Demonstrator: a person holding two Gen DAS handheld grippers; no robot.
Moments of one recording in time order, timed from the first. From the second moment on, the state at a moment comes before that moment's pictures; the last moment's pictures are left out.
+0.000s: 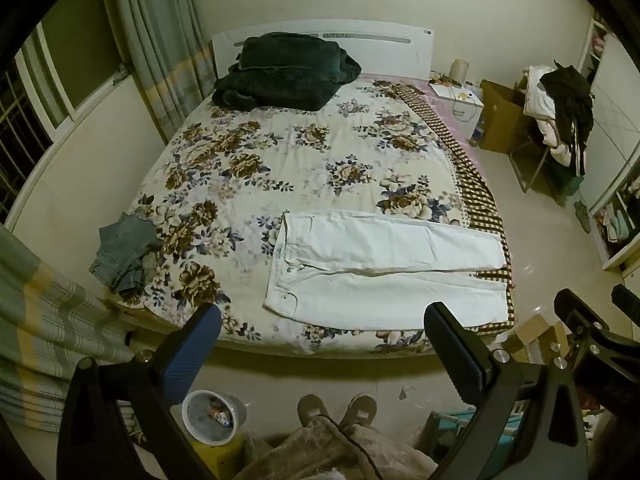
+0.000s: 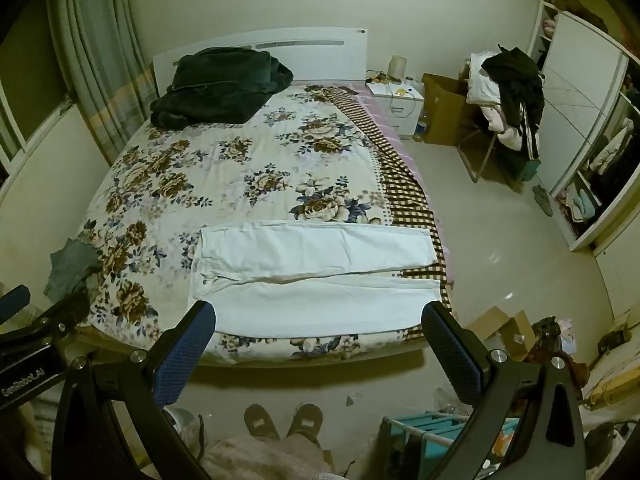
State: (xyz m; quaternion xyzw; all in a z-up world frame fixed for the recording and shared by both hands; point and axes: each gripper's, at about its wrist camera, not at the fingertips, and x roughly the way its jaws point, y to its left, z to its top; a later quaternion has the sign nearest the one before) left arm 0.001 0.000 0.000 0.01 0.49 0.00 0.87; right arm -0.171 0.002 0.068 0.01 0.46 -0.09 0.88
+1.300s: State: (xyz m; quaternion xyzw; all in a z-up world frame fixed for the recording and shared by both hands) left arm 0.000 0.000 0.000 0.01 0.49 0.00 0.87; right arm -0.171 0.002 0.067 0.01 0.47 -0.08 0.88
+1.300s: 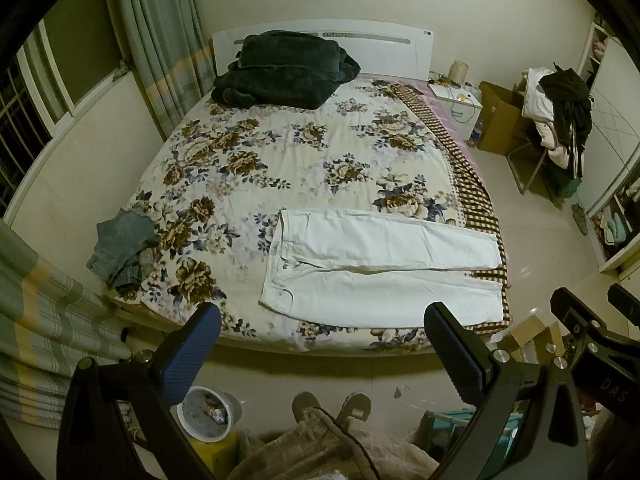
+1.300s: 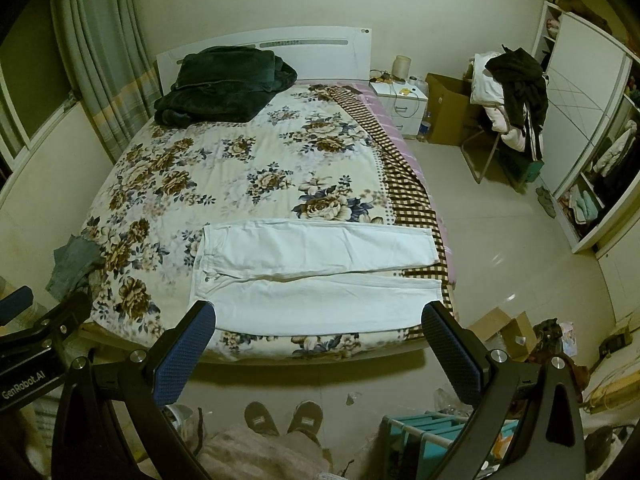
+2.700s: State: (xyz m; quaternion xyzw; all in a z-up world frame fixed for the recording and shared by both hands) left arm 0.000 0.000 0.000 0.00 0.49 -0.01 0.87; right arm -0.173 0.002 0.065 0.01 0.47 -0.08 0.88
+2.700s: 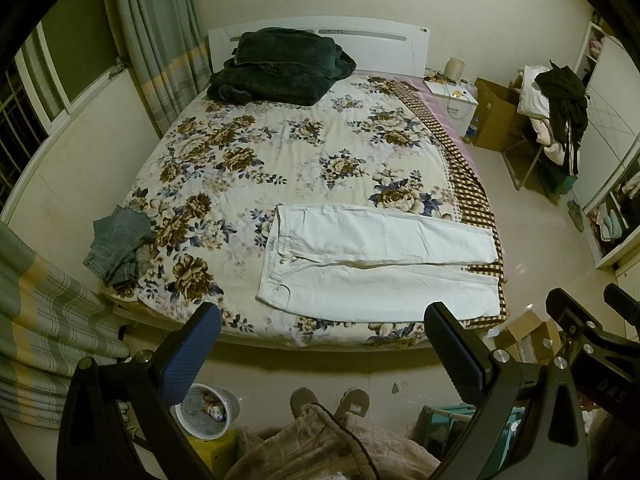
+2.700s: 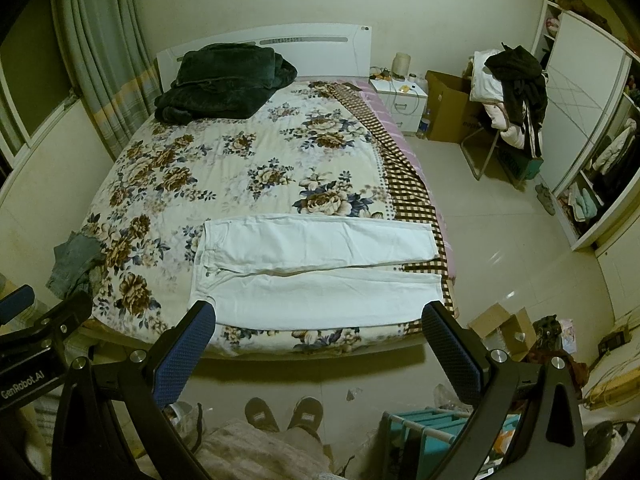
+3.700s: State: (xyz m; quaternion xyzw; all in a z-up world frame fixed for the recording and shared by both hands) left arm 0.240 -0.002 -0.144 -0.03 0.56 0.11 0.82; right arm 0.055 -0.177 -0.149 0.18 0.54 -0.24 0.79
